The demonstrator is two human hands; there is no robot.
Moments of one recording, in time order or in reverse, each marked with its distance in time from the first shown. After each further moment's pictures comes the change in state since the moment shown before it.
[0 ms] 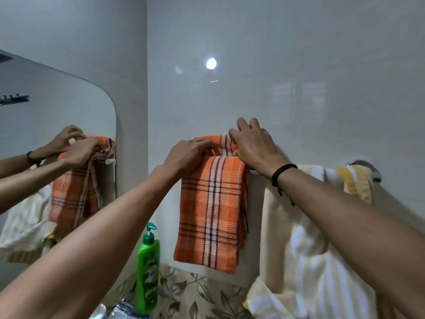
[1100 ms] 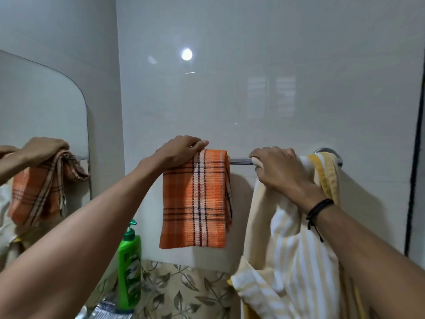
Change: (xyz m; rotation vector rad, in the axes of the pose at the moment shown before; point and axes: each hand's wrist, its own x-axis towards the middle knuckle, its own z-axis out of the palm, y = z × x) left_hand 0.006 0.030 -0.007 -0.375 -0.300 -0.174; right_hand -0.113 0.044 -0.031 0.085 -0.172 0.221
